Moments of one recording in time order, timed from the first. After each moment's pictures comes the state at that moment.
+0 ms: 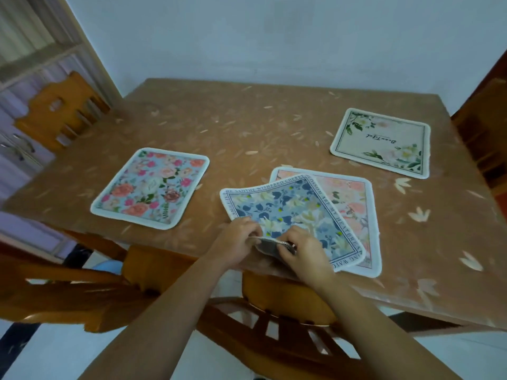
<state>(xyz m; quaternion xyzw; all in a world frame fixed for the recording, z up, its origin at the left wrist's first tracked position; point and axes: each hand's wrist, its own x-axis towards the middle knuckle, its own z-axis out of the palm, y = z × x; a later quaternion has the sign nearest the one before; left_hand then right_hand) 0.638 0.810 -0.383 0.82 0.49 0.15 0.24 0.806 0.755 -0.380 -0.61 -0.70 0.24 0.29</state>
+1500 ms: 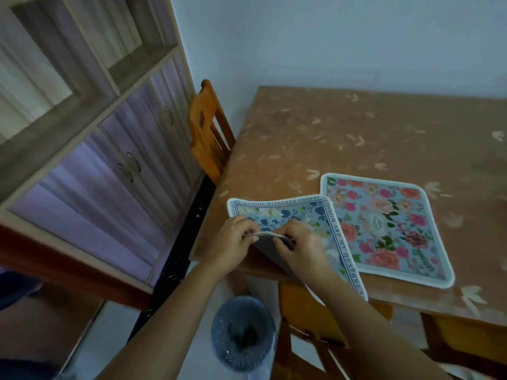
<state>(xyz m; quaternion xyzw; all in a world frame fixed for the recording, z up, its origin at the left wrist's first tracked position) -0.003 1.025 -0.370 0.77 0.51 0.25 0.27 0.160 0.979 -0.357 -0.59 -0.68 0.23 0.37</state>
